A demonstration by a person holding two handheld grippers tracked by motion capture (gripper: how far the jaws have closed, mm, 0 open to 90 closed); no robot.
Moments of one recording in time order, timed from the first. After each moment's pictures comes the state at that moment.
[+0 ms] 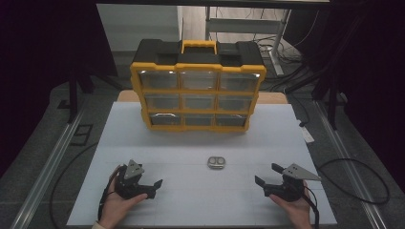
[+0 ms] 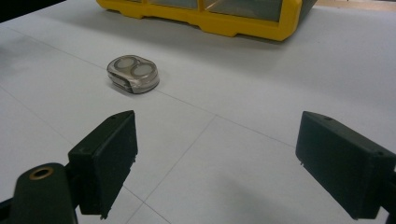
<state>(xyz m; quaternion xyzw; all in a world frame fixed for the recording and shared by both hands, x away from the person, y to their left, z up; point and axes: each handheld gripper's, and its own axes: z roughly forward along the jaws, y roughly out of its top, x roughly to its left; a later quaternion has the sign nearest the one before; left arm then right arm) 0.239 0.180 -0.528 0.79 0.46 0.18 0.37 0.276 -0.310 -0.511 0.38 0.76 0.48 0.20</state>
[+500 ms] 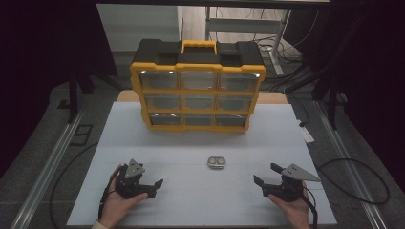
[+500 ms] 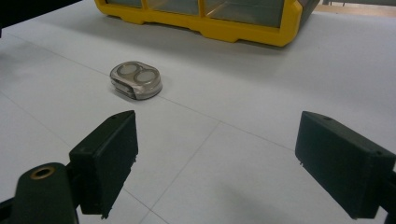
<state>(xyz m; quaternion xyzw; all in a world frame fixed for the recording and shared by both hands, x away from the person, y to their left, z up) 0.241 0.179 -0.528 0.79 0.45 0.17 0.37 0.274 -0.305 -0.509 0.39 0.76 0.48 0.21</state>
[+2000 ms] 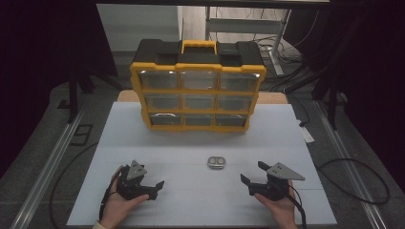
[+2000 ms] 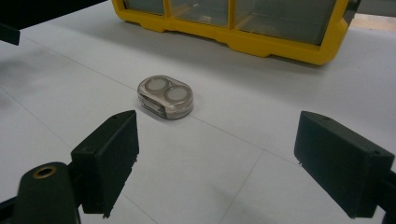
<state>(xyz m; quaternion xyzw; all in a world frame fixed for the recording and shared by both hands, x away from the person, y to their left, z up) 0.240 0.175 -0.529 0.80 0.45 0.17 0.37 0.273 -0.264 -0.507 0.37 0.76 0.49 0.21</state>
